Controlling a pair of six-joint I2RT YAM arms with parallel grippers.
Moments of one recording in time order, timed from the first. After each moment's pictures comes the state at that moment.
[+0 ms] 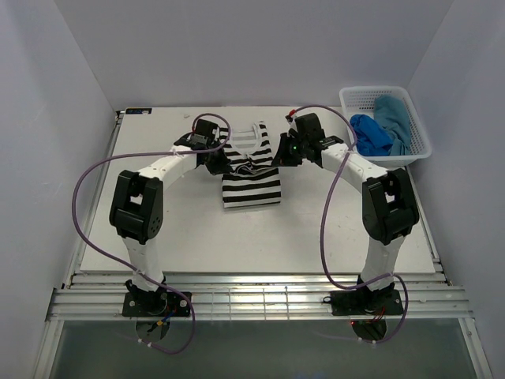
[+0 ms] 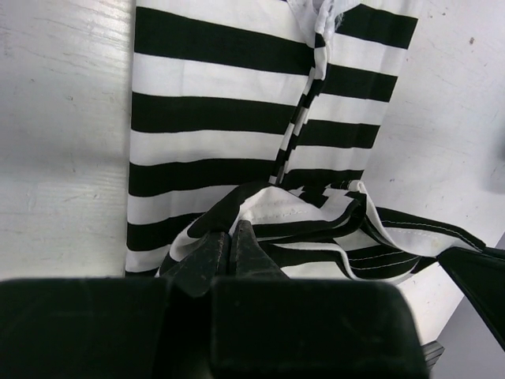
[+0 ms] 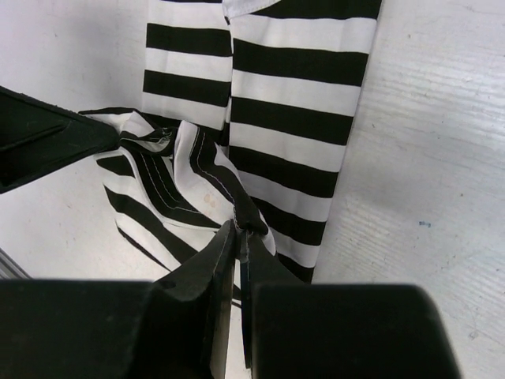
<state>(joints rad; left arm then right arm) -0.35 1.92 1.43 -0.45 0.13 -0.77 0.44 1.88 1.43 -0.31 -0.33 0.42</state>
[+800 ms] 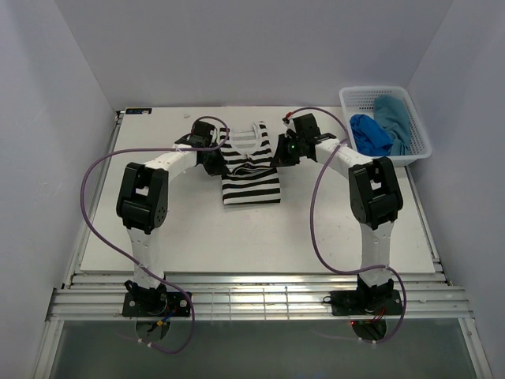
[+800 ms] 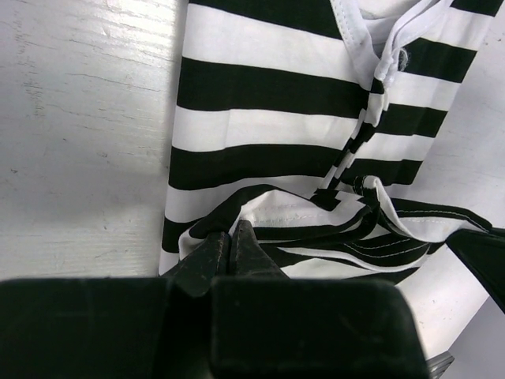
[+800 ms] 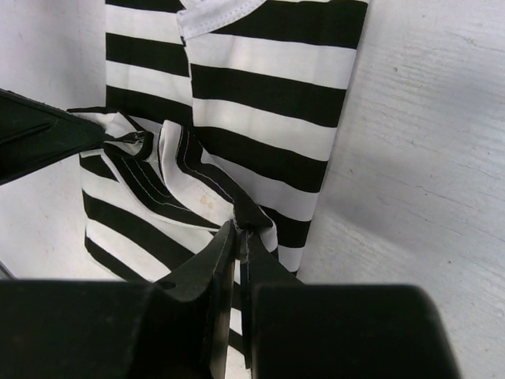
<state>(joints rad) -0.30 2.04 1.47 -0.42 0.17 -0.73 0.40 2.07 1.55 -0.31 -0.42 0.37</state>
